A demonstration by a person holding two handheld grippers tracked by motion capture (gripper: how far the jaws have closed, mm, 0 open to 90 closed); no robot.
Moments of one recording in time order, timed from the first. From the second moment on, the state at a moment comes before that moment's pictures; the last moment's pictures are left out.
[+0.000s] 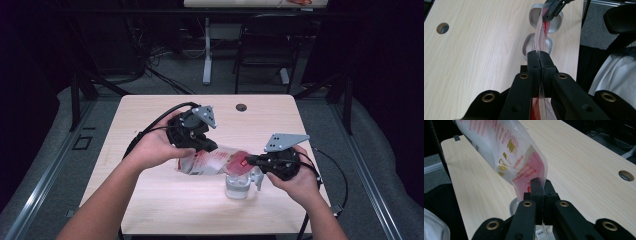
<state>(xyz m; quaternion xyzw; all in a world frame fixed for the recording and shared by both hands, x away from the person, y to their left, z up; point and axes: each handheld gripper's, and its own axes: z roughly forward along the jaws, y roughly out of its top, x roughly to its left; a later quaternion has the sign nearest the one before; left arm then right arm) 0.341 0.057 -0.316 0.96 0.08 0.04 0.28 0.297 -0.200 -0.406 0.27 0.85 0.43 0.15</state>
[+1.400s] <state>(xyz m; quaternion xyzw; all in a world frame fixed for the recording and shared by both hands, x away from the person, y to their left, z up) 0.340 0.051 -0.314 0.96 0.08 0.04 0.28 0.292 -0.200 -0.410 0.28 0.84 0.43 0.17</state>
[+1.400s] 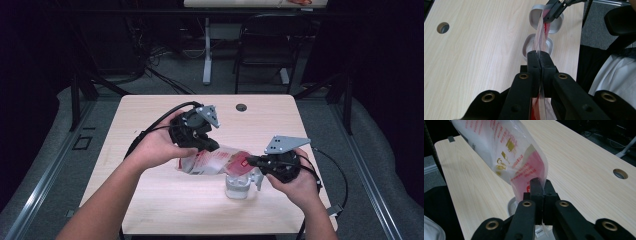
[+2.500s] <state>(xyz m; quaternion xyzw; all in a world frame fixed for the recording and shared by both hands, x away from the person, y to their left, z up) 0.343 0.059 -0.319 0.95 0.09 0.04 0.29 0.291 -0.200 -0.411 0.28 0.84 0.43 0.17</state>
